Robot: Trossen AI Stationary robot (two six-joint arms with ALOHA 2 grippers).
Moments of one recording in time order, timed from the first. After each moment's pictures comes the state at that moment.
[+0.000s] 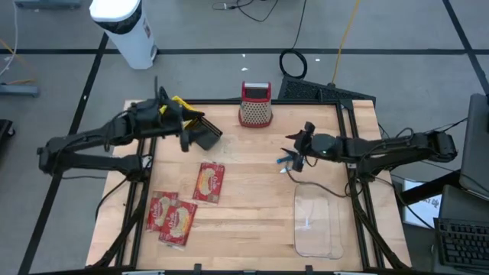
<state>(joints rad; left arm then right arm) 0.27 0.86 0.87 -0.21 0.00 -0.19 -0.07 1.02 0.54 -0.03 0.33 -0.07</state>
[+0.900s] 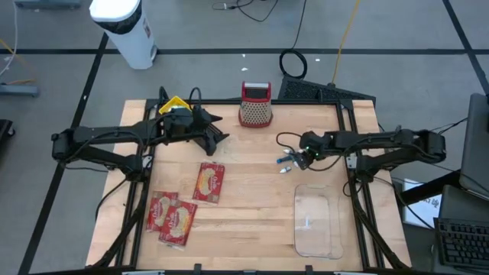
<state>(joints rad) 0.22 1.14 0.87 -0.11 -0.14 -0.05 -0.26 1.21 0.58 -0.62 0.13 0.69</state>
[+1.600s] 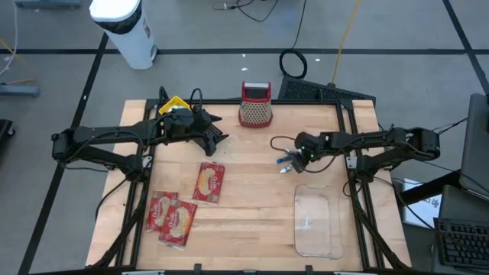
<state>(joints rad) 0.22 1.14 0.87 -0.13 -0.14 -0.01 -0.26 1.28 0.58 -0.47 0.05 0.53</state>
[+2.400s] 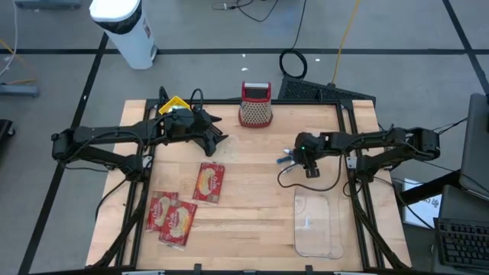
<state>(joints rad) 0.22 1.14 0.87 -0.15 -0.14 -0.02 -0.25 1.28 0.58 -0.47 -0.01 -0.41</state>
